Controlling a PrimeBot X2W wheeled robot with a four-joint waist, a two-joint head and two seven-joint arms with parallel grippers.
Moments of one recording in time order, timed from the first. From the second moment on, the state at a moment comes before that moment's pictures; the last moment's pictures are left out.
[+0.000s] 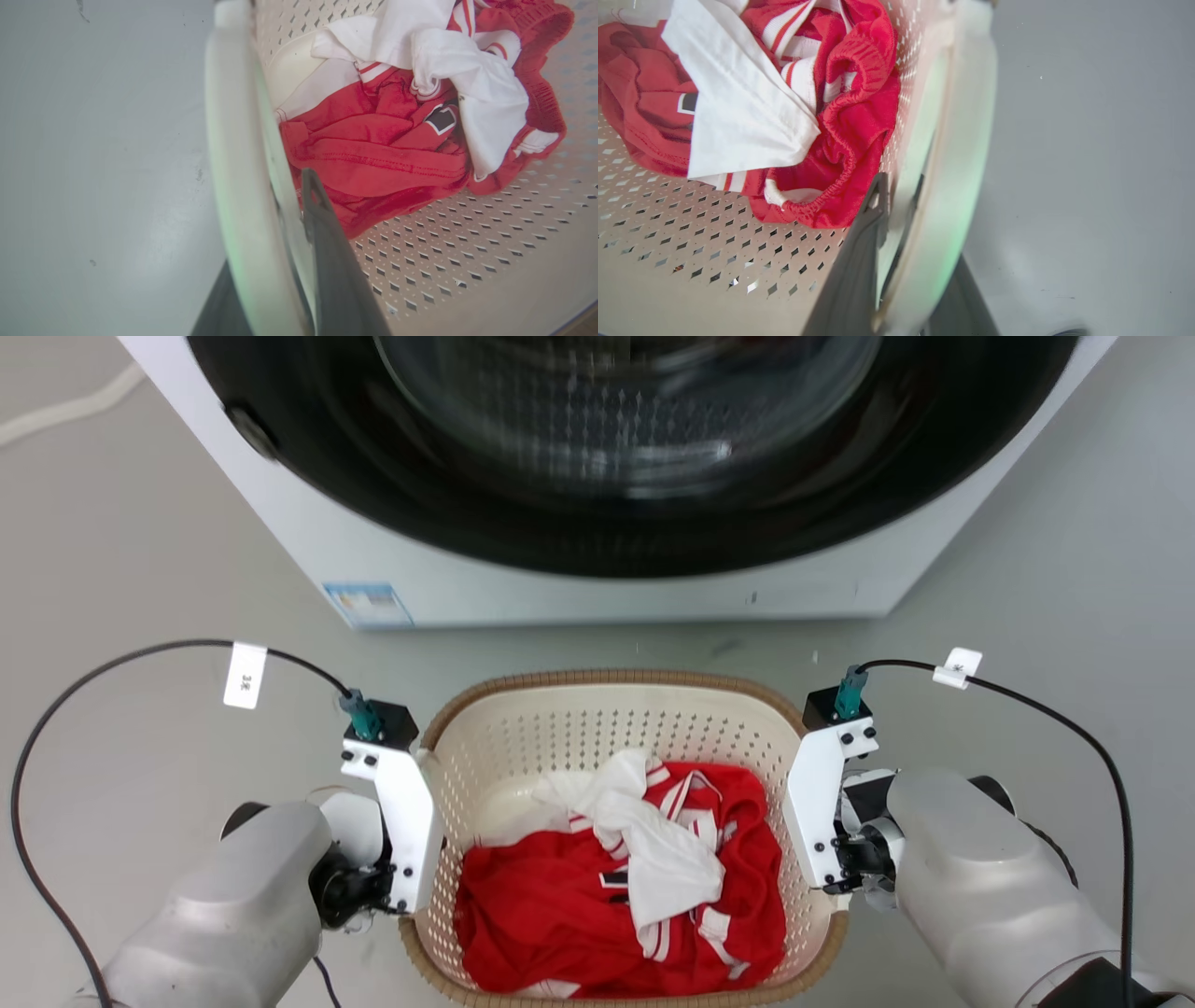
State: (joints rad) left arm -0.79 0.43 -1.12 0.82 -1.16 -0.13 0.44; right arm -0.84 -0.05 0.66 1.25 0.57 0.13 0.59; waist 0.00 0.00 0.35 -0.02
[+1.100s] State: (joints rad) left arm -0.72 0.46 -1.27 0.81 -1.26 -0.13 0.48; right arm -0.79 -0.04 0.71 1.26 0.68 0.13 0.76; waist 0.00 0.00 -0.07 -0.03
